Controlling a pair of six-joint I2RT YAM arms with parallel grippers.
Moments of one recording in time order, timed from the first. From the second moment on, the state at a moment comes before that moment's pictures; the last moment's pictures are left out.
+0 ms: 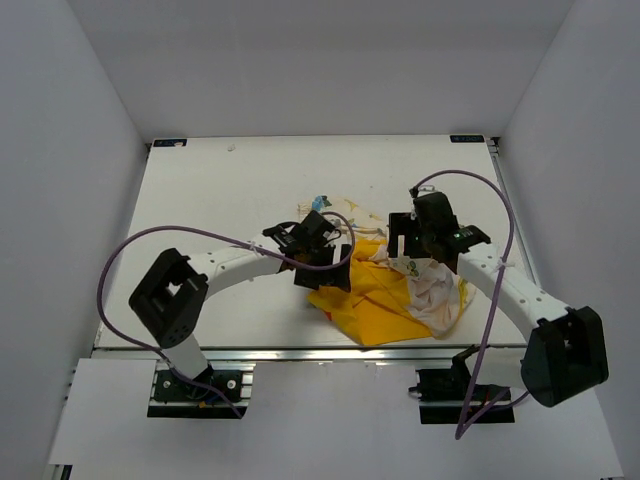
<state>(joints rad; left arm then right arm) -0.81 1.66 1.12 -0.51 0.17 -0.63 0.43 1.23 0.90 -0.49 0.04 0.27</state>
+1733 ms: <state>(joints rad) -0.72 1.12 2.07 -0.89 -0.61 -0.50 0.21 0.82 1.80 -0.60 0.23 0.13</state>
